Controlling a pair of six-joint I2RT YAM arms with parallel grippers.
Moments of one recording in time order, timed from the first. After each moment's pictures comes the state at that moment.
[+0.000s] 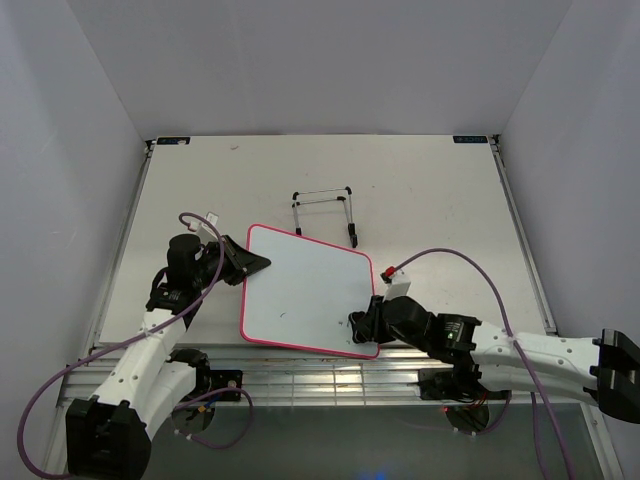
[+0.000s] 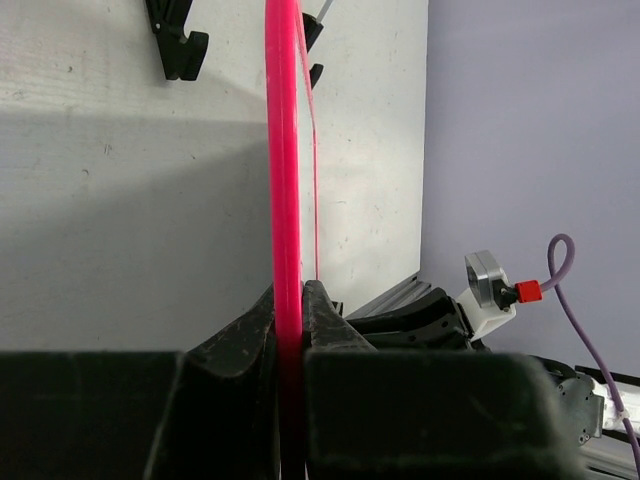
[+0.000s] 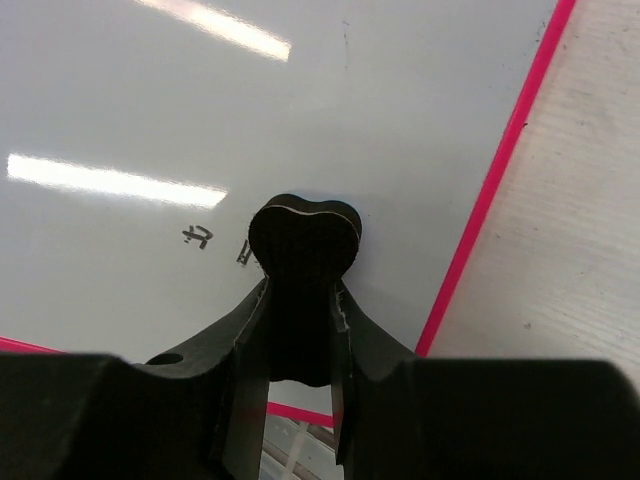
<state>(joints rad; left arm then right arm) -0.17 0.83 0.47 -0.09 0.57 -0.90 1.21 0.84 0.34 -0.18 0.30 0.87</state>
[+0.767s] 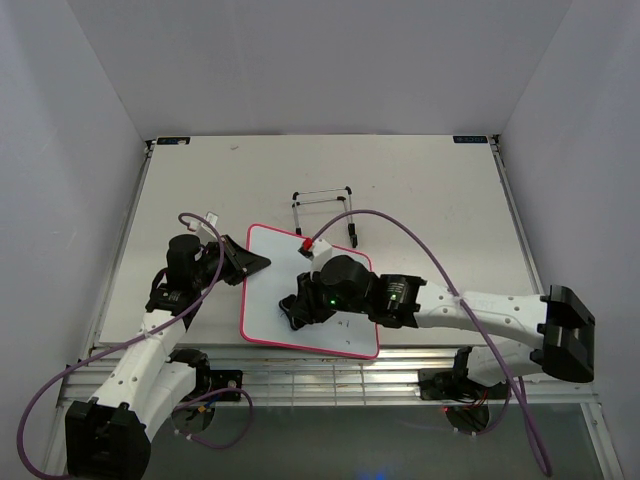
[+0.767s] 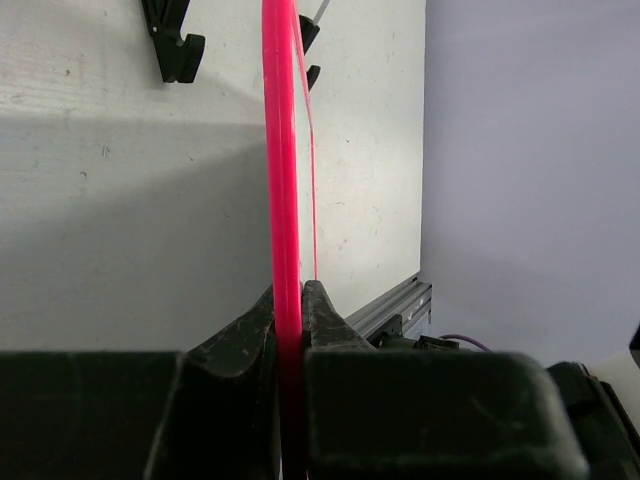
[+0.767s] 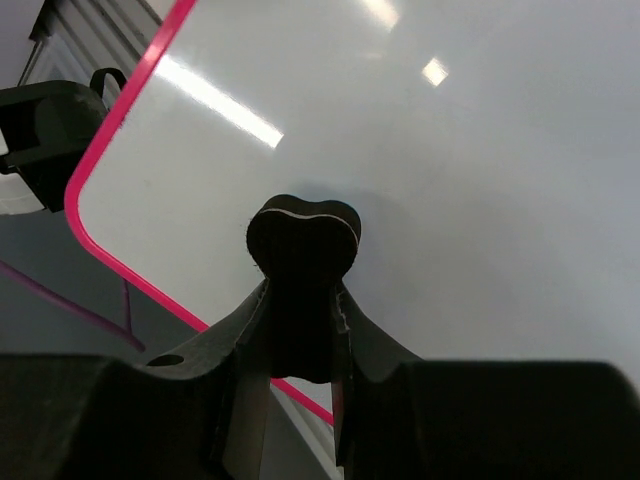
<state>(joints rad) -0.17 0.82 0.47 -0.09 0.57 -0.90 1.26 1.30 0.94 -0.19 0.04 0.61</state>
